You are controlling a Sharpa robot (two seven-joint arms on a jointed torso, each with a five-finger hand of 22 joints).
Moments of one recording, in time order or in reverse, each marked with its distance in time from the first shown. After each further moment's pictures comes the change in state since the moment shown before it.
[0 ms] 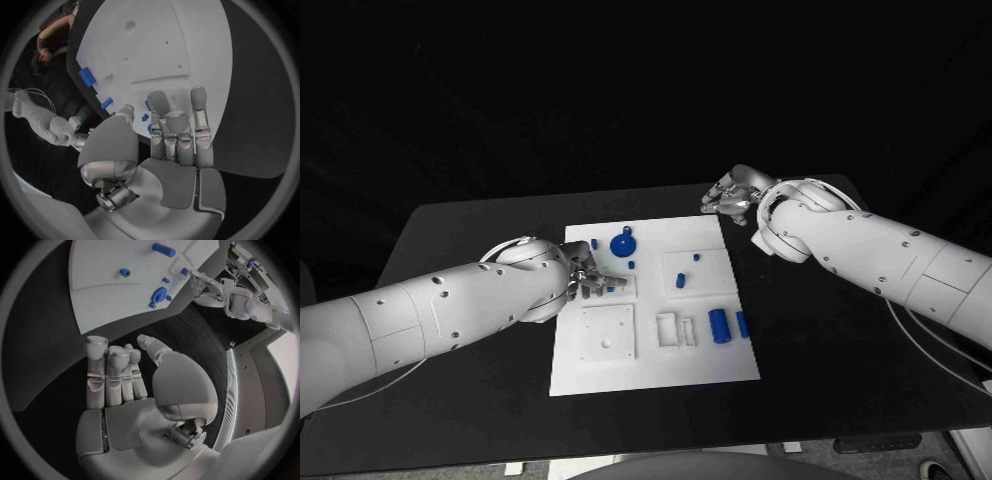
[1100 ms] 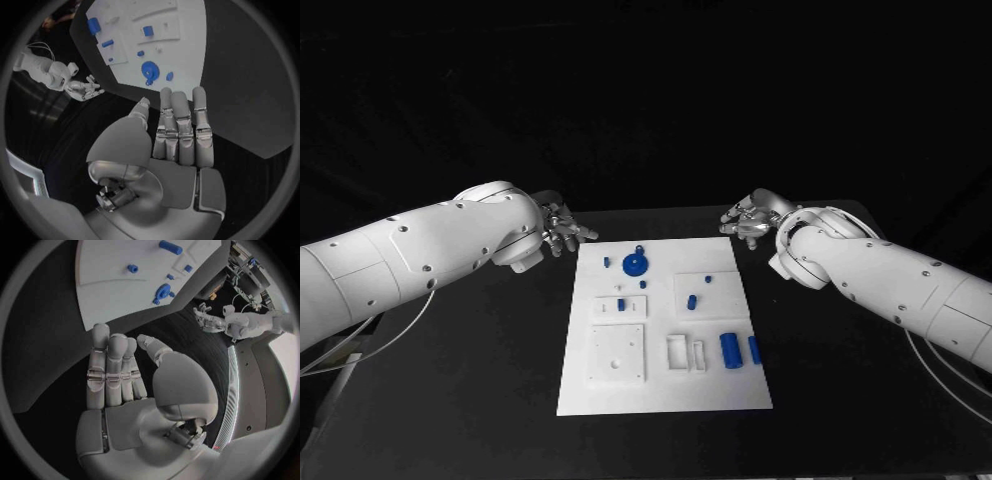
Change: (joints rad) left arm 0.157 -0.049 0.084 -0.129 0.182 0.054 0.016; left_hand 0.186 0.204 -0.091 -0.249 0.161 -0.248 0.091 0.004 -0.405 -0.005 0.049 -0.346 -0.073 -0.087 0.052 -0.251 -0.144 -0.015 -0.053 0.034 -0.187 -0.134; right arm -0.003 0.002 0.000 -0.044 0.038 -0.032 0.039; right_hand -0.004 -0.004 0.013 -0.007 0.000 -0.033 0.011 0.000 0.000 -0.041 -0.001 -0.215 -0.240 -0.018 0.007 -0.230 -0.137 0.000 0.000 0.000 -0.439 -0.132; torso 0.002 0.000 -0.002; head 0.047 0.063
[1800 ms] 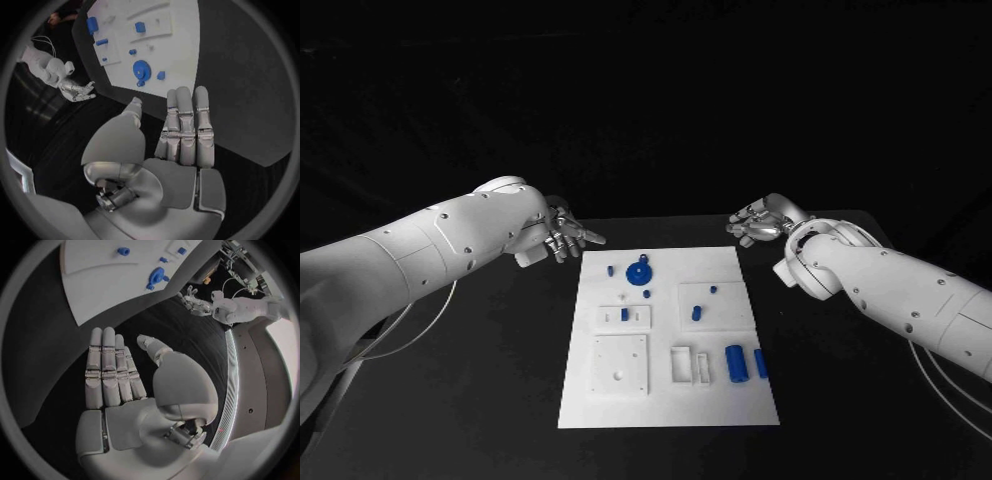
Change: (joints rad) left arm 0.011 0.149 -0.001 -0.314 0.044 0.208 0.083; left_hand -0.080 -0.166 0.069 0.136 -0.146 -0.172 0.074 0.014 -0.357 -0.052 0.056 -0.118 -0.063 -0.035 0.039 -0.105 -0.086 0.000 -0.037 0.032 0.007 -0.214; right arm 0.013 0.004 0.000 -0.027 0.151 -0.073 0.098; right_hand -0.004 -0.004 0.015 0.004 0.001 -0.036 0.029 0.003 0.000 -0.019 0.083 -0.492 -0.726 -0.082 0.107 -0.594 -0.532 0.008 -0.229 0.125 -0.118 -0.795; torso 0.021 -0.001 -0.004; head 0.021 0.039
